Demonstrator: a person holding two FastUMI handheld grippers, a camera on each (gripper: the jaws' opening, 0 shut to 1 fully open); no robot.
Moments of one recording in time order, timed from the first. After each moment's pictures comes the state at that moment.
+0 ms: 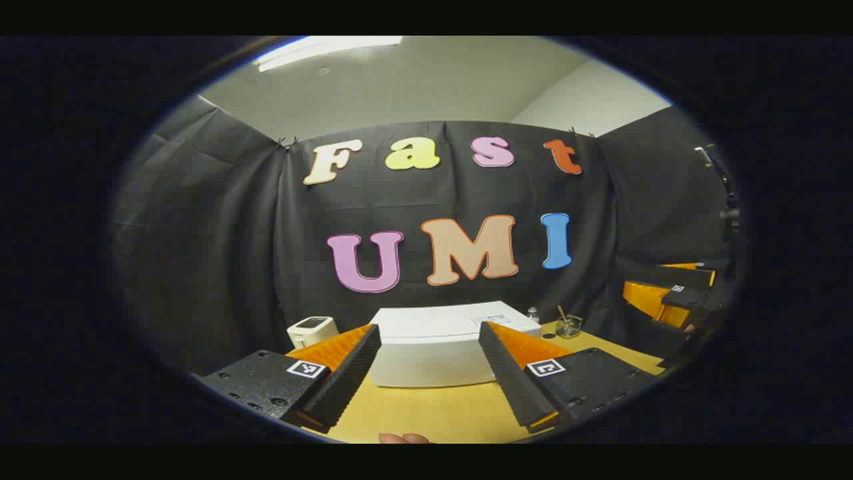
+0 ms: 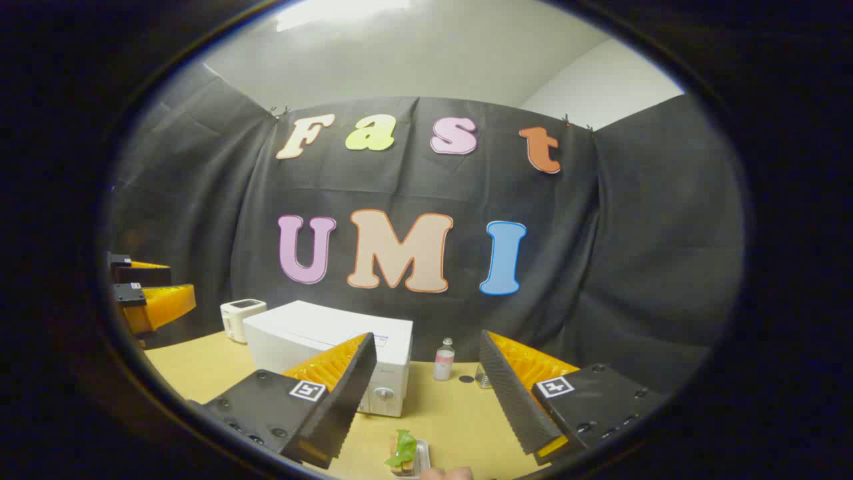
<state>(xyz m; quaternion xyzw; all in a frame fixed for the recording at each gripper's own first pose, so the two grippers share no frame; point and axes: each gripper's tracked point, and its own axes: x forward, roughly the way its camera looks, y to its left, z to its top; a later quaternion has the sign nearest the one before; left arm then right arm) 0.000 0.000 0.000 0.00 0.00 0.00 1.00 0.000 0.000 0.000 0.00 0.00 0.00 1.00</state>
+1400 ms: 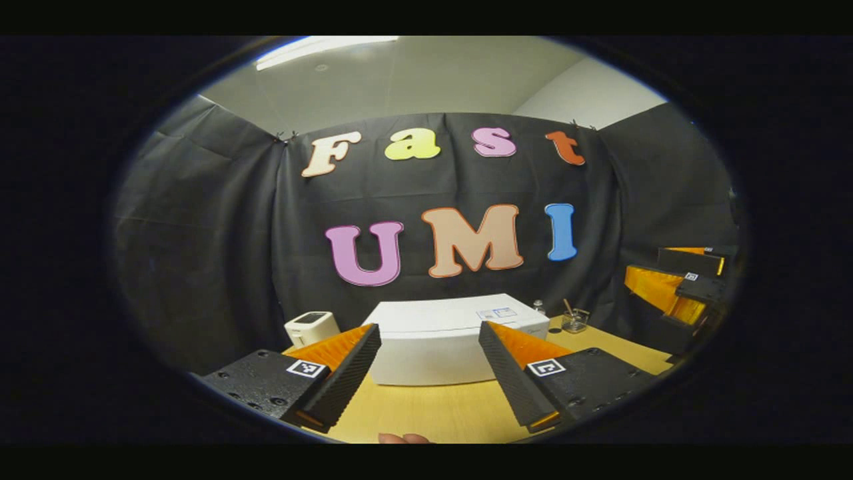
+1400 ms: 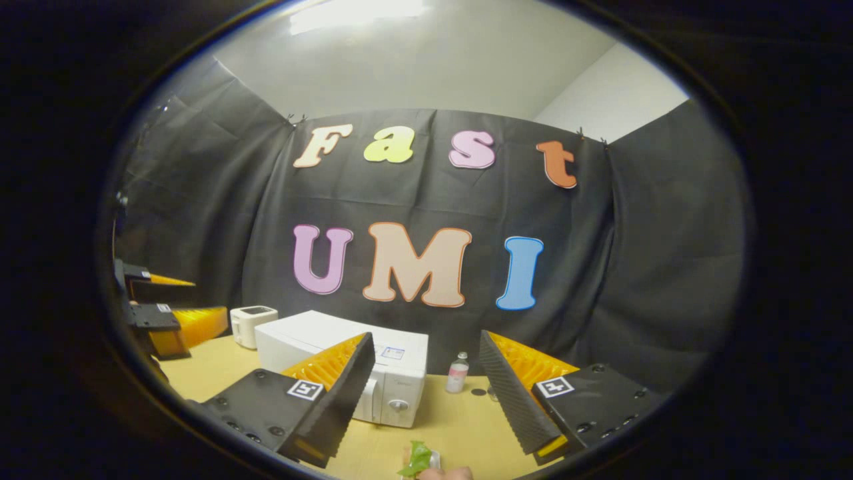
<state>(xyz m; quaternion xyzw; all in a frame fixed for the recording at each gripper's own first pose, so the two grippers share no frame) 0.020 -0.014 -0.041 0.00 0.03 0.00 1.00 0.003 0.031 0.009 -0.01 -0.04 0.02 1.00</state>
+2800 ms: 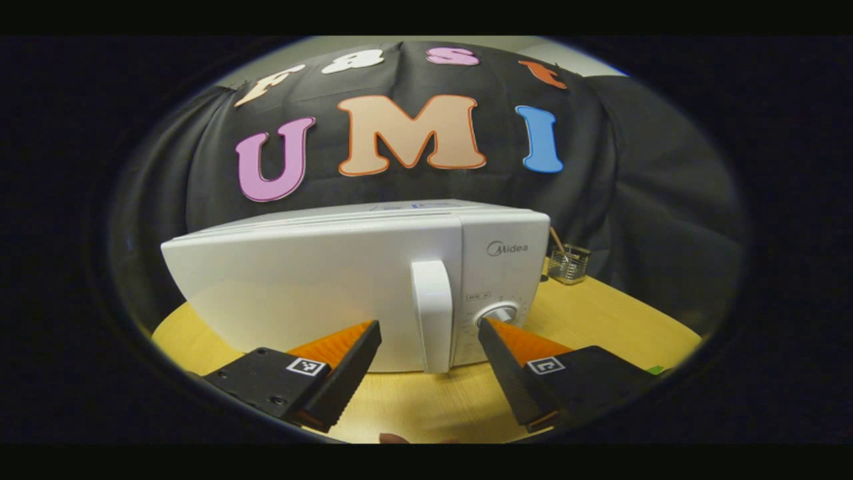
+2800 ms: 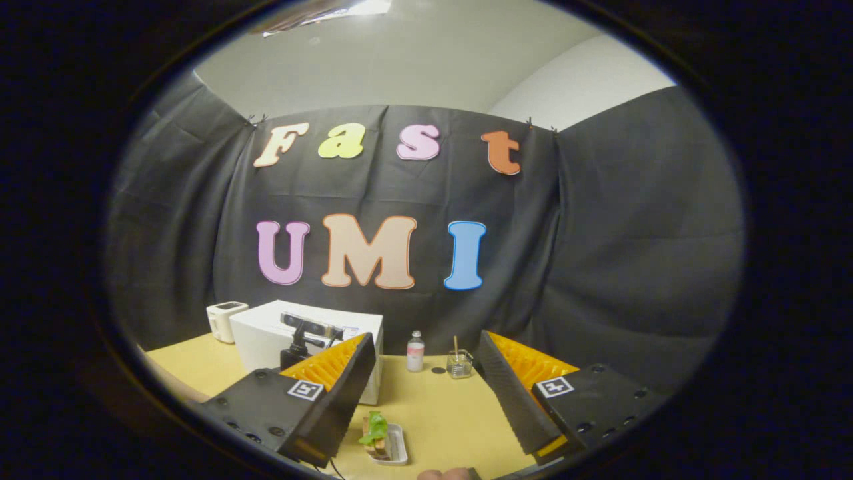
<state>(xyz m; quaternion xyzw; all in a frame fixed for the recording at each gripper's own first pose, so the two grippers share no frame) 0.196 -0.167 -0.279 -0.01 0.18 -0.06 0.98 -0.067 -0.066 -0.004 0.00 0.00 -0.06 1.00</state>
